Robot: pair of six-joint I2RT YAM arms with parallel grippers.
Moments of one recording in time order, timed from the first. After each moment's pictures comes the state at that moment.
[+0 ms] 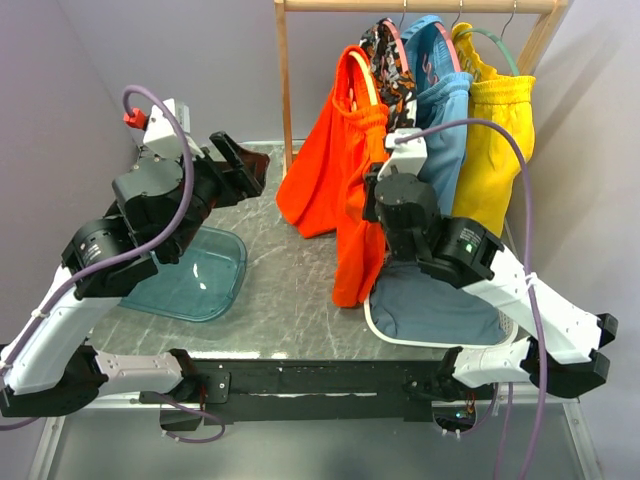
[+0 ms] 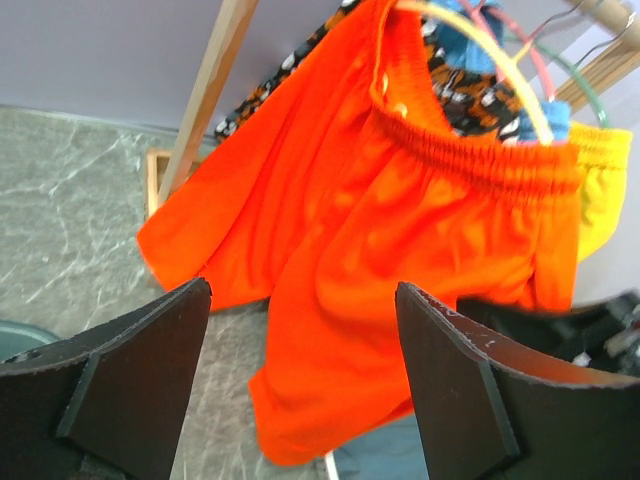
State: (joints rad) left arm -0.95 1.15 1.83 -0.77 -0.65 -0.59; right arm 1.02 1.23 1.60 -0.71 0.84 0.35
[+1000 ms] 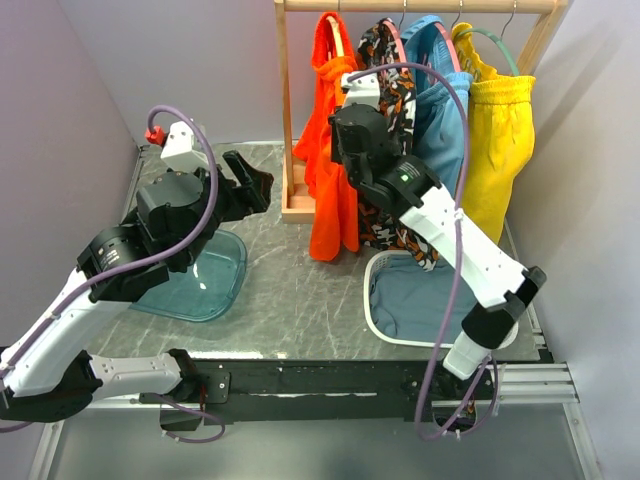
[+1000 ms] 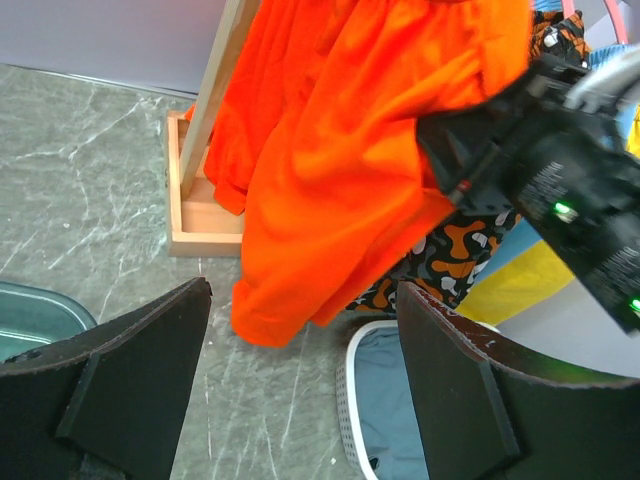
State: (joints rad) left arm -0.95 1.10 1.67 -0.76 -0.65 -0.62; right arm 0.78 1.65 1.98 -0.59 0.65 0.19
